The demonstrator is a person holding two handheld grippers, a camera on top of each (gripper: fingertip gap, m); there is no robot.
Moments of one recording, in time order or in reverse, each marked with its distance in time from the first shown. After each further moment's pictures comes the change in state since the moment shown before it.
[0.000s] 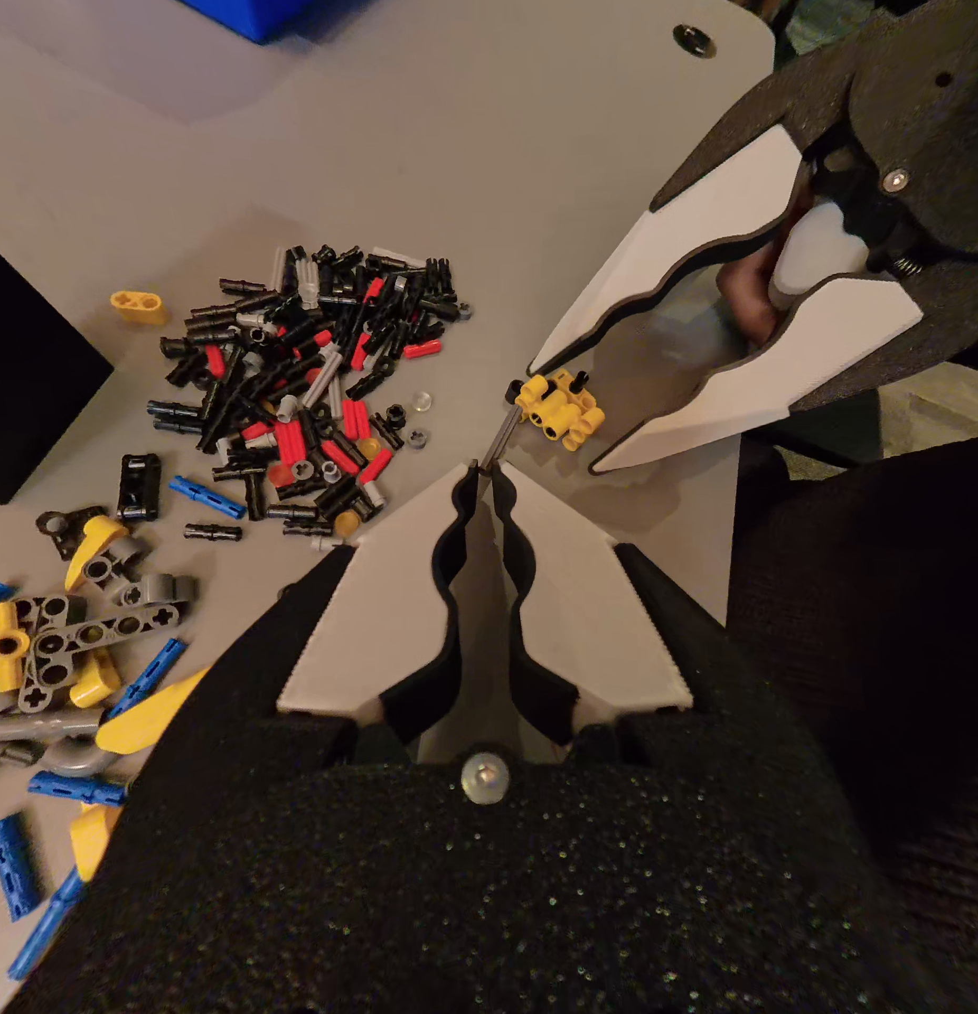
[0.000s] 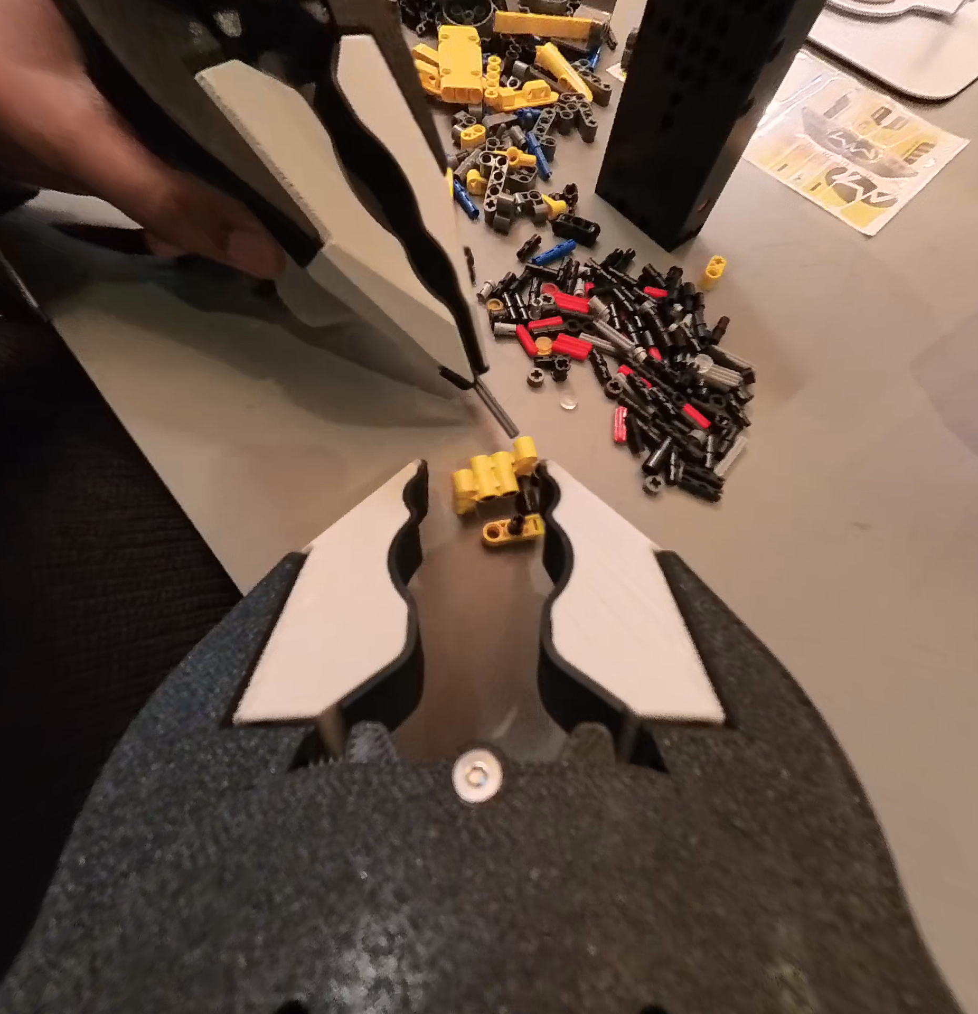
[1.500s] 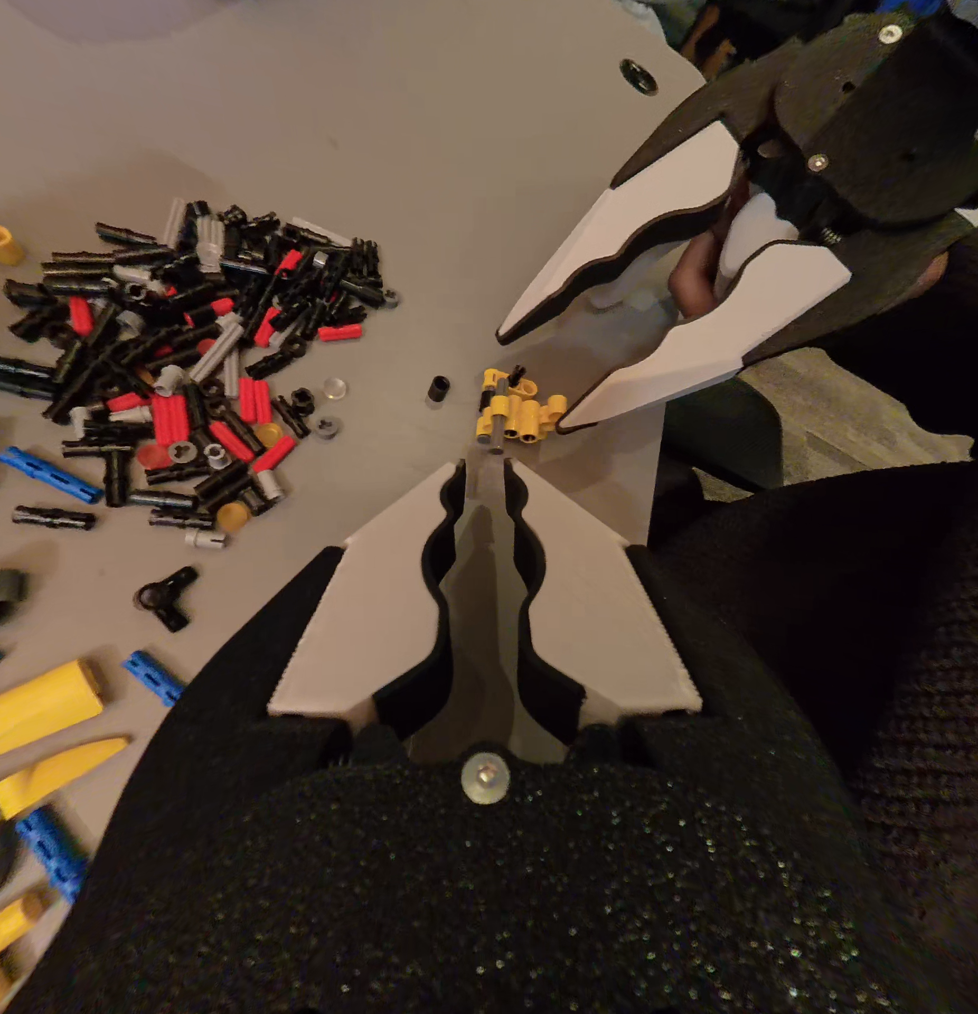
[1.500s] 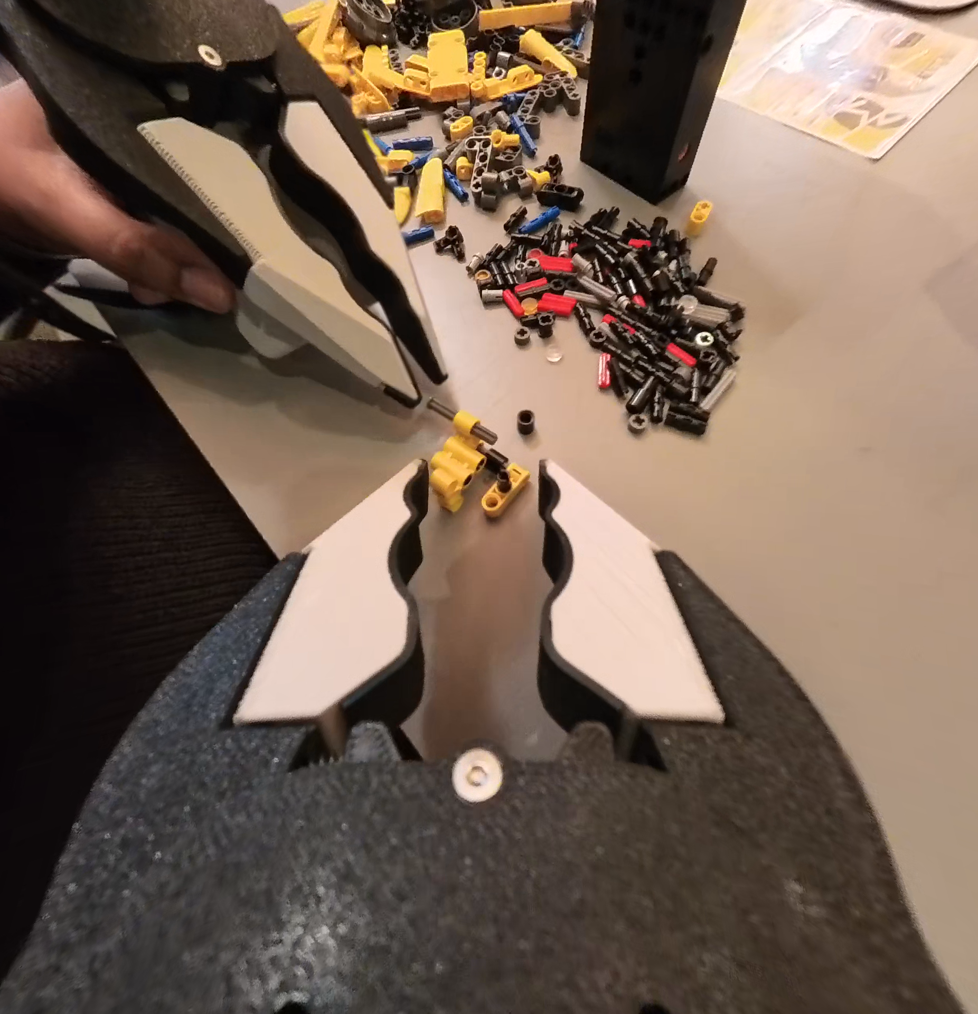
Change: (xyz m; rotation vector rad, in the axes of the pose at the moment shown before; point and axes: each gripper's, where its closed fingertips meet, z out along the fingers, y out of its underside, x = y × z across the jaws) left arm 0.031 0.002 0.007 0.015 0.086 -0.124; right arm 0.007 0.013 -0.022 0.012 -0.067 0.121
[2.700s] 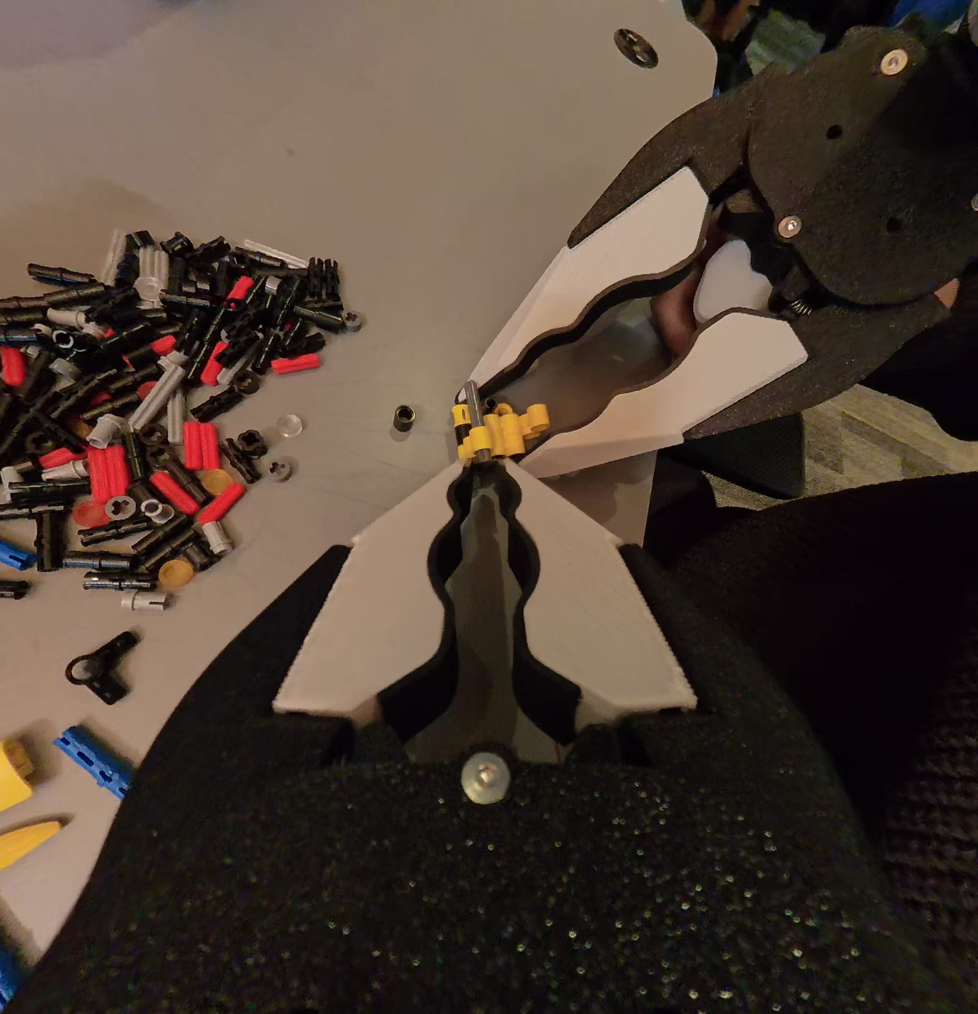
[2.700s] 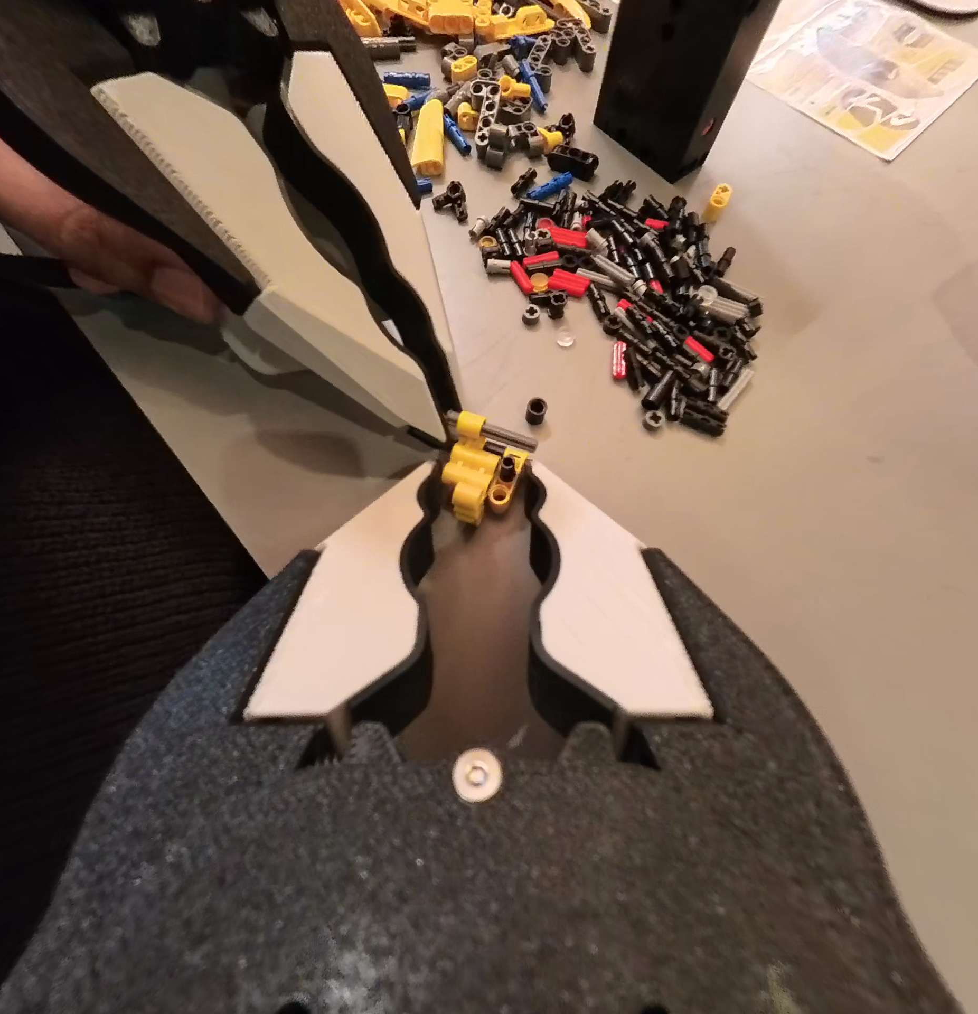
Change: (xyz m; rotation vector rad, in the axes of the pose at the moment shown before) left arm 0.011 -0.004 0.018 -0.027 -0.032 0.049; right arm -0.002 0.009 0.013 -0.049 0.067 -0.099
